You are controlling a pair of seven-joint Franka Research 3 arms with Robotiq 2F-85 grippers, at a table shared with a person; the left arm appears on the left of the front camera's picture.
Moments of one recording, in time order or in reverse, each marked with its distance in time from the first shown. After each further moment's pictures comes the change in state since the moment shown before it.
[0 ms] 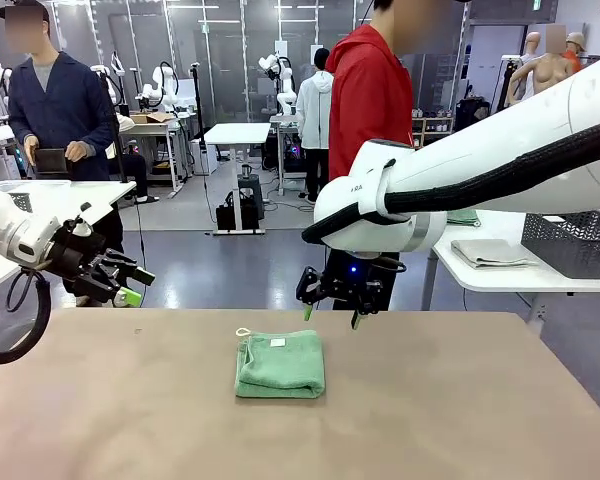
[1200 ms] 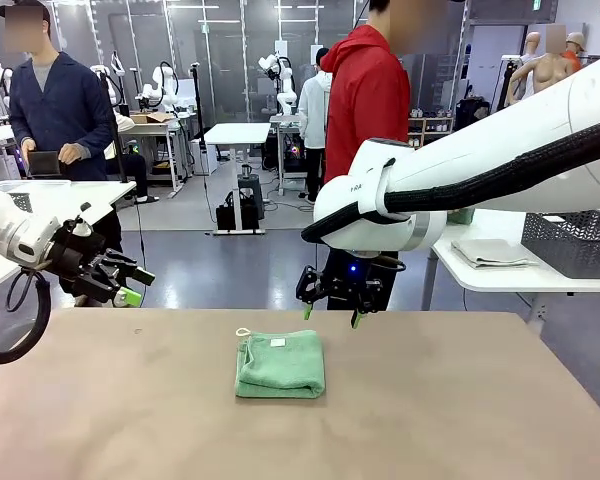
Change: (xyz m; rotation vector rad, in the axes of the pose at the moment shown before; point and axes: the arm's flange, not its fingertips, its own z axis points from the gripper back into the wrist) left arm 0.000 0.000 0.000 0.000 0.000 0.000; right arm 0.001 0.001 0.001 -0.001 -0.003 0.002
